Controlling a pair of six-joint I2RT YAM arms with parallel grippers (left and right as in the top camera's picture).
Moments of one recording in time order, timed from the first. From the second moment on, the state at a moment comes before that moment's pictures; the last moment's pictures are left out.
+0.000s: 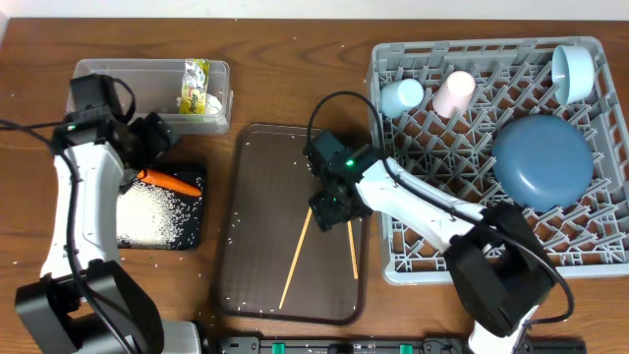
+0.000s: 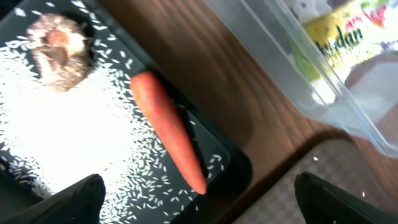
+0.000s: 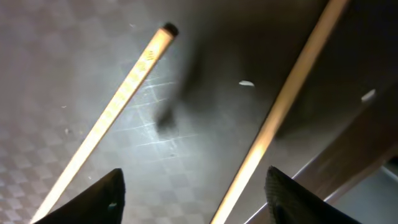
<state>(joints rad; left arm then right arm) 0.30 1.60 1.26 -0.87 0.05 -0.53 0.73 1.92 1.31 -0.85 -0.11 0.35</state>
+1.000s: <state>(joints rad) 0.32 1.60 1.26 -0.87 0.05 -0.54 0.70 2.00 1.31 -0.90 -0.16 0.40</state>
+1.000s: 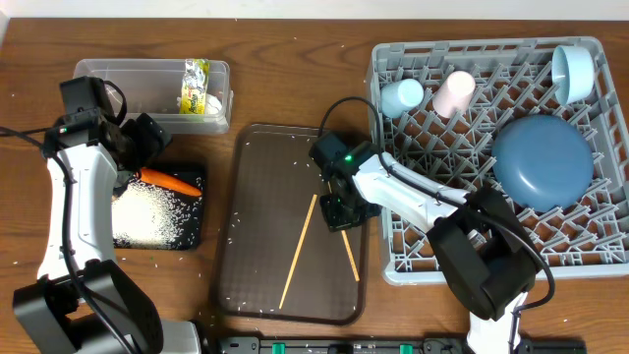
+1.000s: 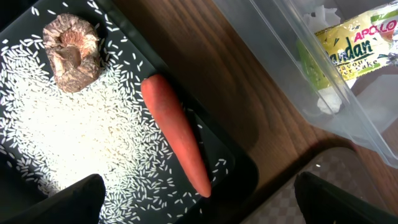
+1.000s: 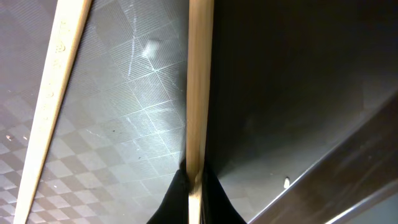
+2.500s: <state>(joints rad) 0.32 1.60 1.26 -0.87 0.05 -0.54 0.29 1.74 1.58 -1.28 0.05 0.34</state>
